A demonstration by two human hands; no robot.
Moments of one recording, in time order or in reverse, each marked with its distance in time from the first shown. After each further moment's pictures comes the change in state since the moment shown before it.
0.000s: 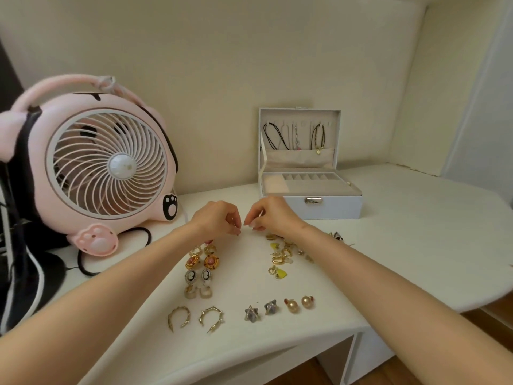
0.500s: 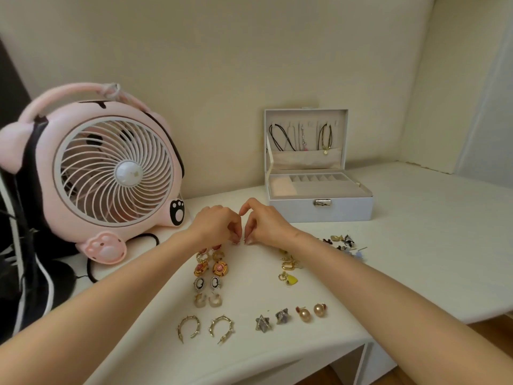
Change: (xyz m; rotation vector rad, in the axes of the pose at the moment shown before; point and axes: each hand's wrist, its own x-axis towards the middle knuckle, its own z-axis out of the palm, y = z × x) left_hand 0.002 -0.014 -0.004 0.218 -0.008 0.073; right_hand 0.009 -0.007 0.024 0.006 -0.077 -0.049
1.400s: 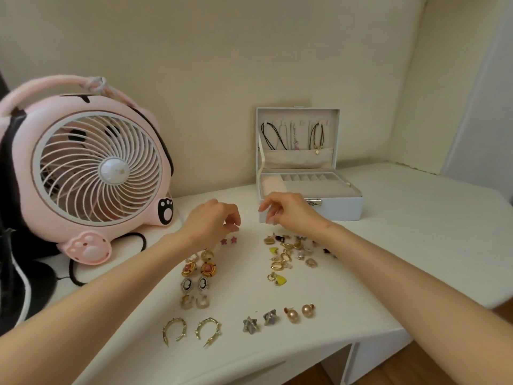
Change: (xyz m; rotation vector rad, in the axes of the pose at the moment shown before) left_hand -0.004 0.014 0.000 -0.028 0.197 0.058; right_hand -0.027 0.020 -0.054 -0.019 0.102 0.049
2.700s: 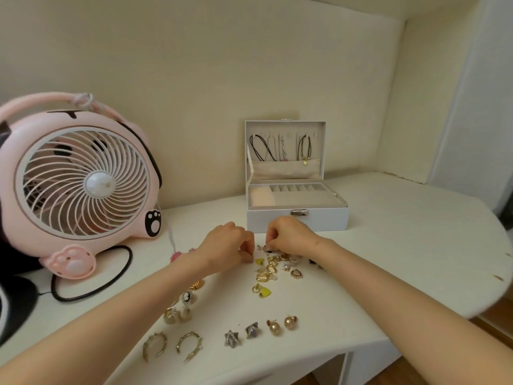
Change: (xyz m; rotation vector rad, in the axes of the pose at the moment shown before) left_hand 0.006 0.044 0.021 0.006 -0.151 0.109; right_hand -0.008 0.020 -0.004 -0.319 -0.114 0.101
